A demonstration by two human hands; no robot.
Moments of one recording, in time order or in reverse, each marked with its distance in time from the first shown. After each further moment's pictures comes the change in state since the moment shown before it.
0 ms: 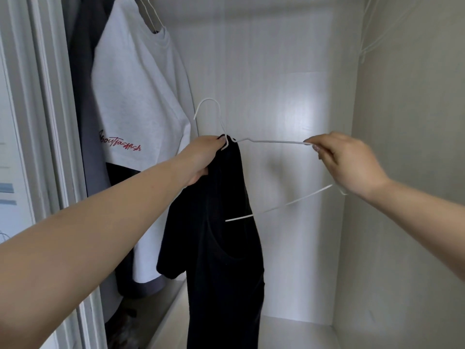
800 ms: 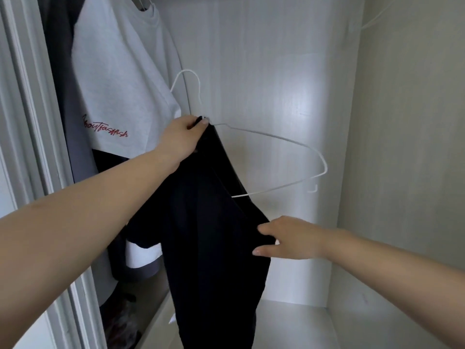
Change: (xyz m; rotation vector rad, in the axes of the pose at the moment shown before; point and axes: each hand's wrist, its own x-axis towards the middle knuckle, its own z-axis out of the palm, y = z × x) left_hand 0.008 -0.017 -0.018 0.251 0.259 0.280; right_hand -0.089 -0.067 0.064 0.186 -1.037 -0.135
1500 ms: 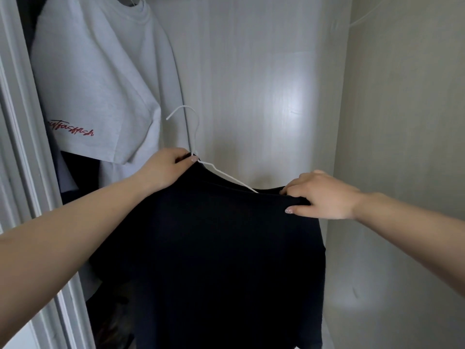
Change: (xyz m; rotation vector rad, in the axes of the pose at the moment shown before) left_hand -0.026 -0.041 -0.011 0.449 -0.240 0.116; right_hand -0.028 0.078 -0.050 -0.382 0.357 -0.078
